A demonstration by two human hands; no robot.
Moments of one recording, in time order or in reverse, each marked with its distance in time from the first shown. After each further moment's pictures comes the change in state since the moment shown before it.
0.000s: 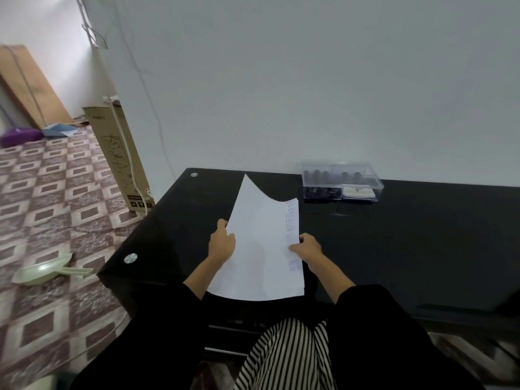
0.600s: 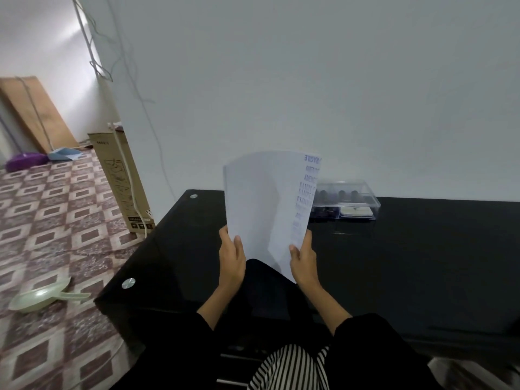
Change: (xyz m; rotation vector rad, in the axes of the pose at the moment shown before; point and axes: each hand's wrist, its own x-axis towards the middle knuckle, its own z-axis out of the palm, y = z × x) left_hand -0.023 0.023 0.018 -0.346 0.250 0.446; right_hand -0.025 -0.012 0.003 0.342 0.216 -0.532
